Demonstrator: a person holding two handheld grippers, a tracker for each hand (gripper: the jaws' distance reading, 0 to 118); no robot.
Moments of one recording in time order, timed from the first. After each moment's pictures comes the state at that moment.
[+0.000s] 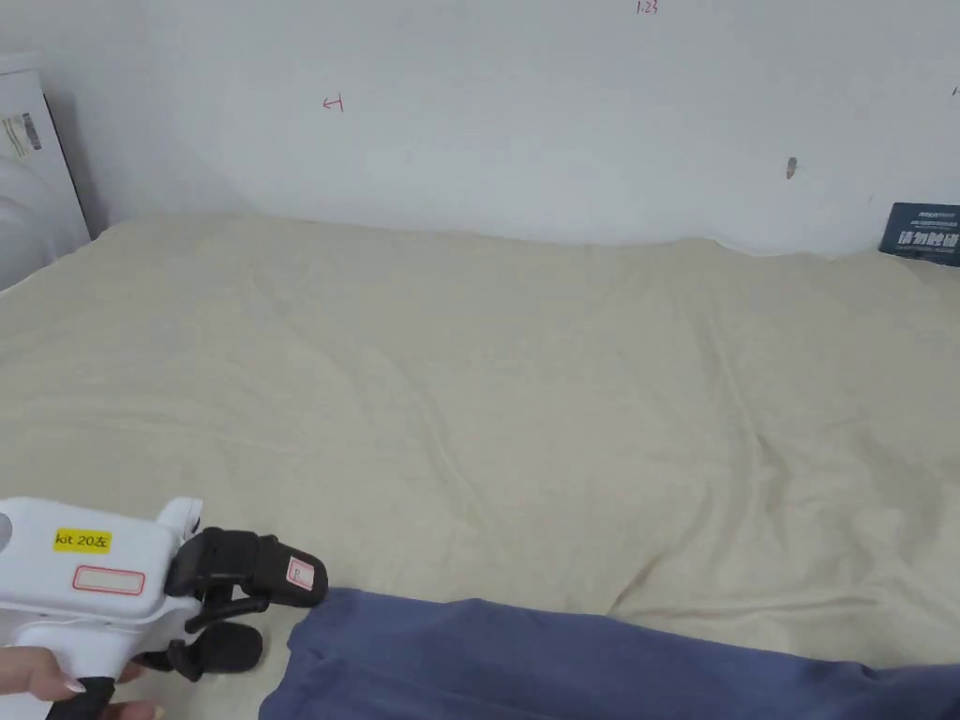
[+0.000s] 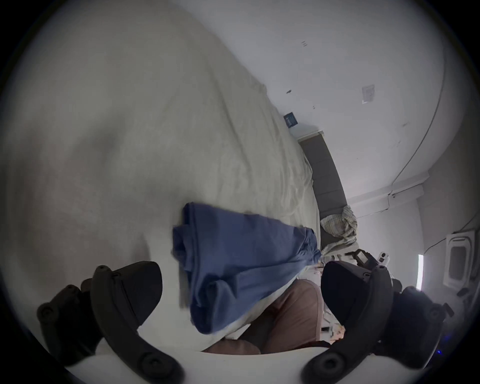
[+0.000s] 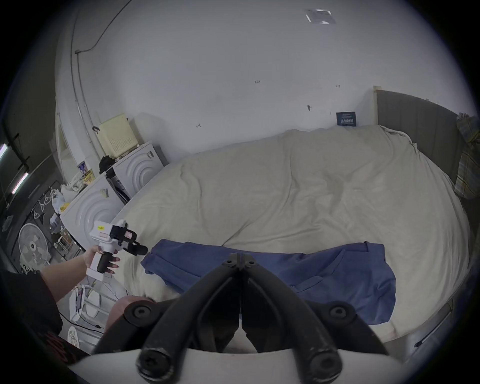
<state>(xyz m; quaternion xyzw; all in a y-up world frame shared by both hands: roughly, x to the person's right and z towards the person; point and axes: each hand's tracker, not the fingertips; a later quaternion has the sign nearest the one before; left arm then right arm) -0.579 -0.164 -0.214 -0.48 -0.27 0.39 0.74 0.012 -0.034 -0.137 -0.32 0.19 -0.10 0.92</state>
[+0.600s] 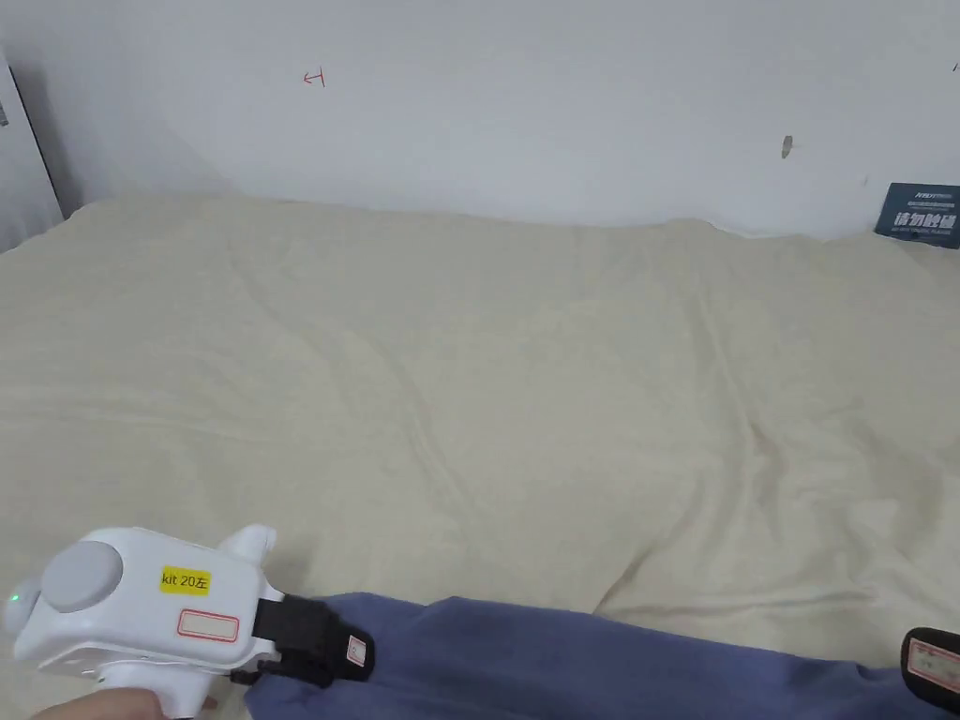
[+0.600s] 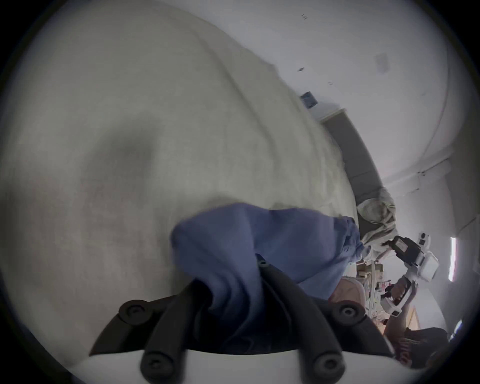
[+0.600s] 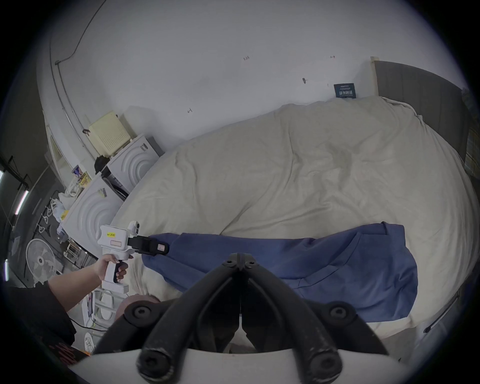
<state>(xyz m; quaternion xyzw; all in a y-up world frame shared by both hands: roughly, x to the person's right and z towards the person) -0.513 -0.203 -0.243 -0.52 -0.18 0.26 0.79 0.005 -0.064 -0.169 -0.38 0.20 -0.13 0.89</state>
